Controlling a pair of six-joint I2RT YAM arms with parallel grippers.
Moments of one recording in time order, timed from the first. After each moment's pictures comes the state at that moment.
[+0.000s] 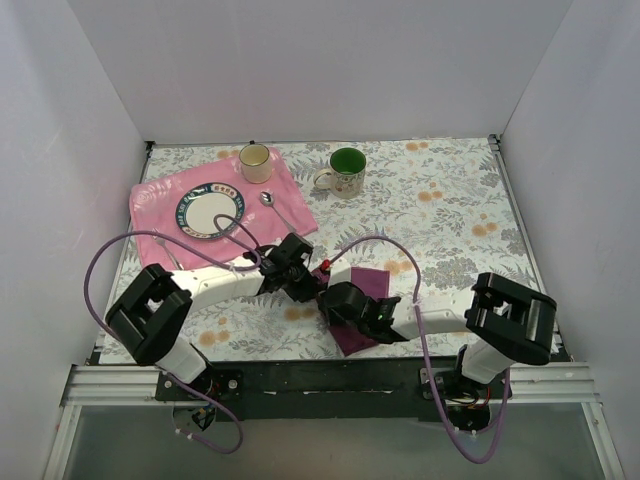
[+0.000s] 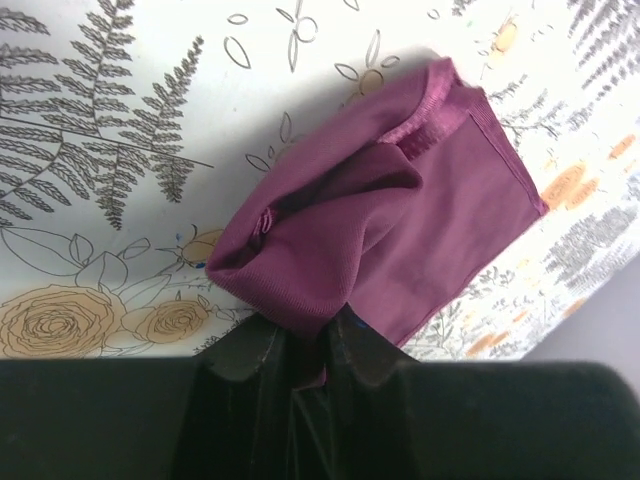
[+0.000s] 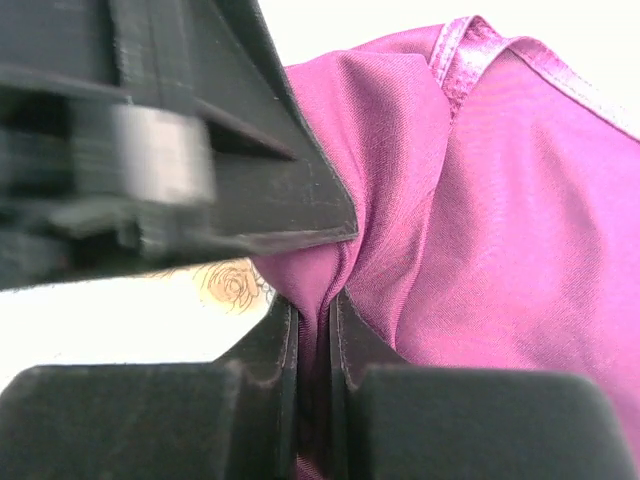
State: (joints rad) left arm -0.79 1.55 0.84 -0.34 -0.01 -1.42; right arm 1.22 1.57 0.63 0.23 0.43 0.55
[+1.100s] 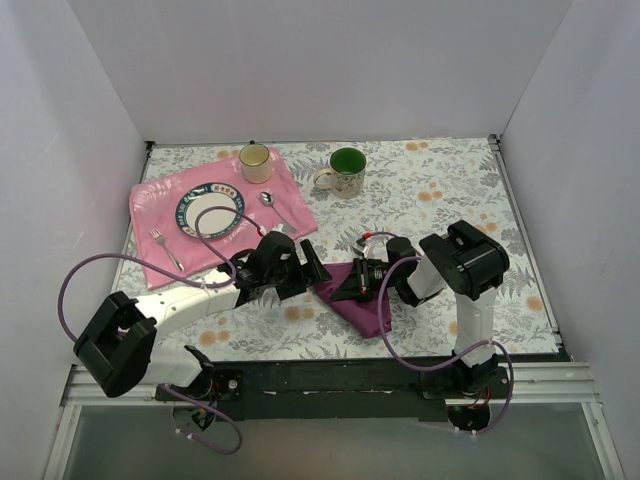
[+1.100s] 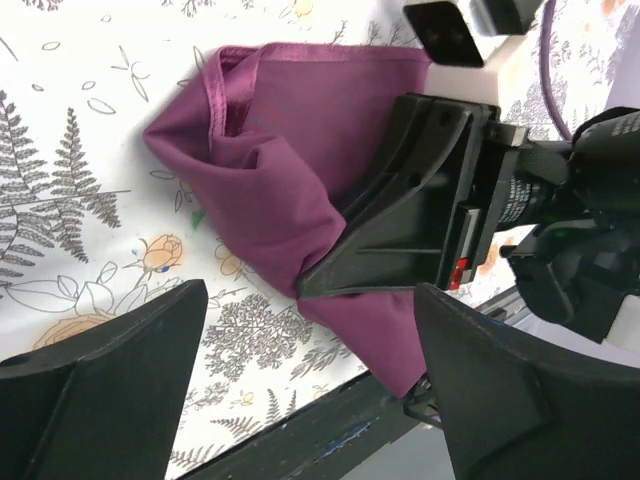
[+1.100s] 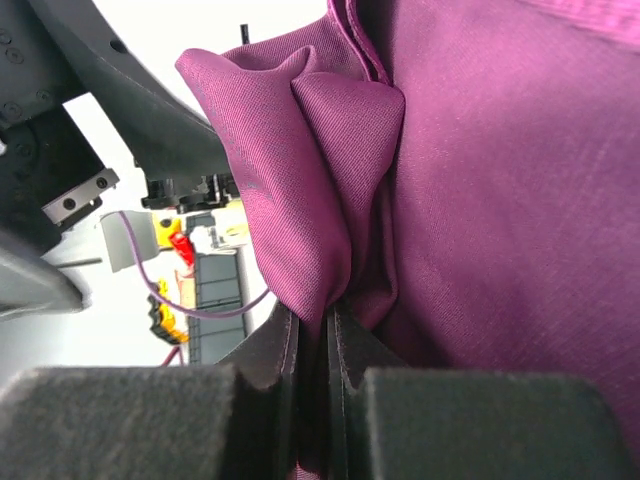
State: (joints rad) left arm -0.75 1.32 0.70 -0.14 0.06 -1.08; right arm 0.53 2.01 0.52 1.04 -1.06 1.11
